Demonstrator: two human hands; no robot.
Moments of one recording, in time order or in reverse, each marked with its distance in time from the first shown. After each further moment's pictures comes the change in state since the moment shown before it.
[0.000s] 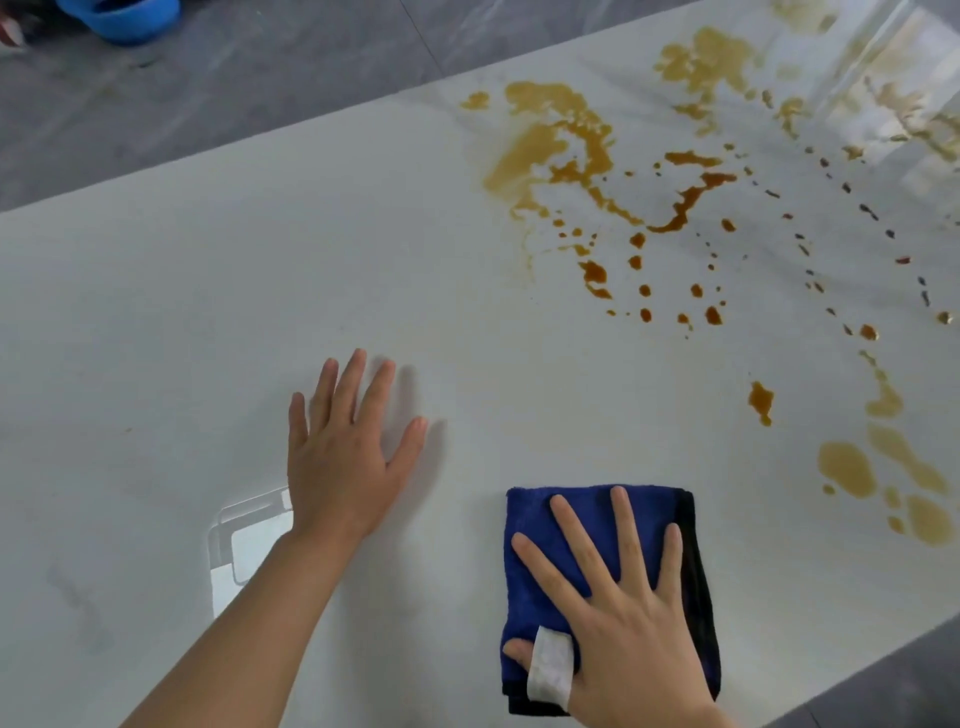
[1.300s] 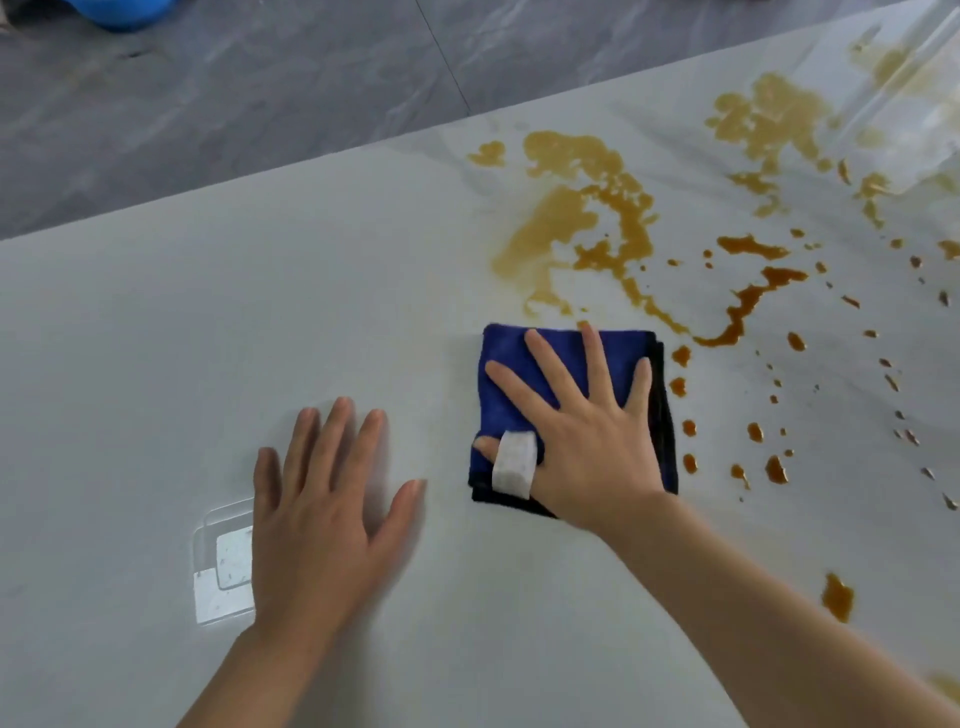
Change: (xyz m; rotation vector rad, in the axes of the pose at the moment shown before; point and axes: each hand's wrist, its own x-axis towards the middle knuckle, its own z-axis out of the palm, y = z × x) left_hand 0.078 0.009 0.010 0.081 -0.065 -0.070; right_hand 0.244 0.066 -0.070 -0.026 0.129 0.001
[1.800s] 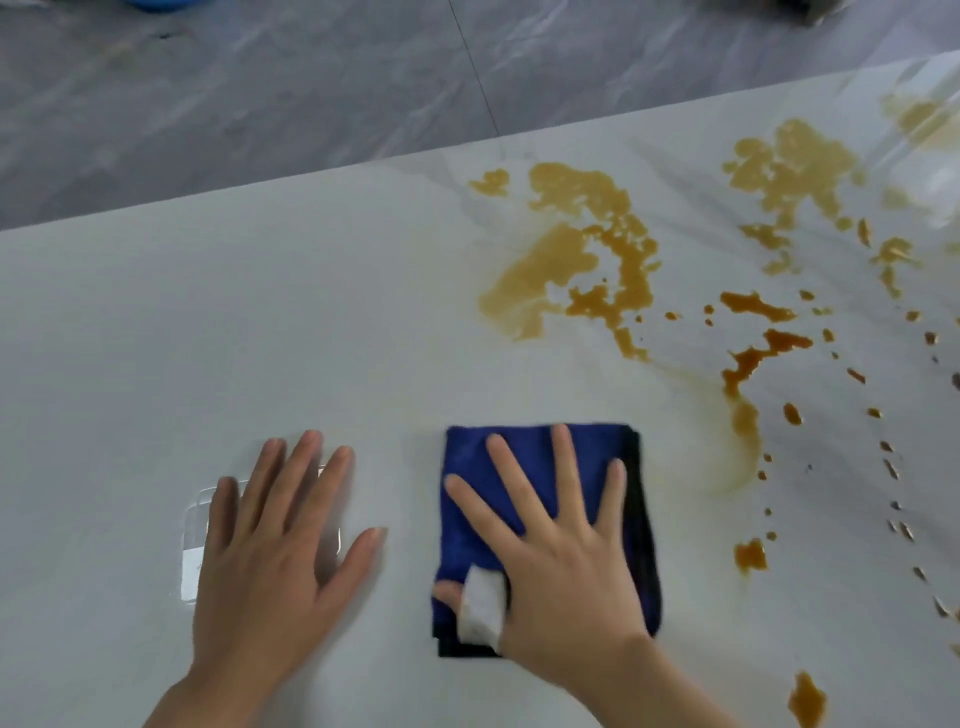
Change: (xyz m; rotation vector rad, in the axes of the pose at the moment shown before) left_hand 0.003 0.003 -0.007 -0.005 -0.028 0.007; right_hand -0.035 -0.003 -0.004 0.028 -0.083 -0.191
